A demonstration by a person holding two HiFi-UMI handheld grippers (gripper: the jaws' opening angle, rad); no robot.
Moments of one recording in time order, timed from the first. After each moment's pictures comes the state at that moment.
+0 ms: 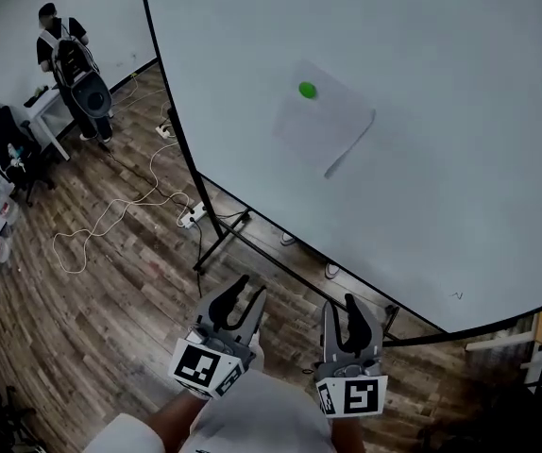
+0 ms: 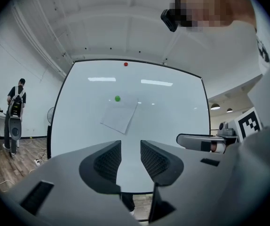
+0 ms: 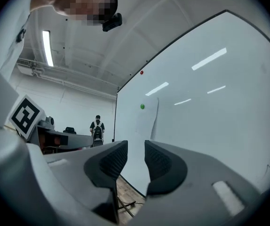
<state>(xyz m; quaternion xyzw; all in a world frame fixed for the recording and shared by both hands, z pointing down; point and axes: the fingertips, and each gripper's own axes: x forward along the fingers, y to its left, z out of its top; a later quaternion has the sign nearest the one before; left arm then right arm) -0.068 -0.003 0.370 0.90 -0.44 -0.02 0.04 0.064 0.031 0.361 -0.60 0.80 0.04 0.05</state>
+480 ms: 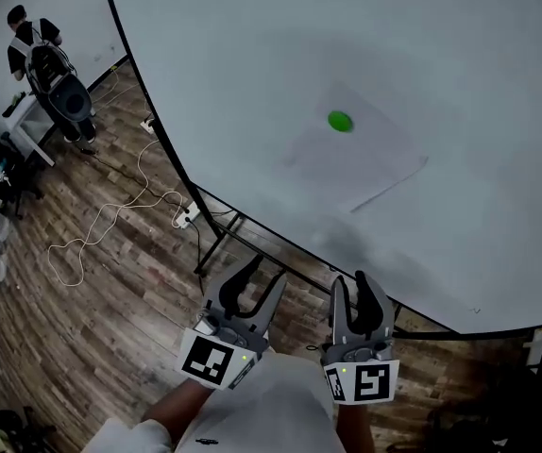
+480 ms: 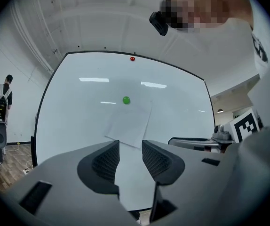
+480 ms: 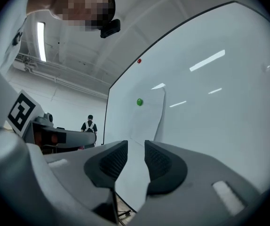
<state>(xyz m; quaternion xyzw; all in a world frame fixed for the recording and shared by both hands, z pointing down) -0.068 -0.126 0.332 0.92 -0.39 -0.03 0.02 0.042 -0.095 0.336 -0.62 0.78 0.04 0.06</state>
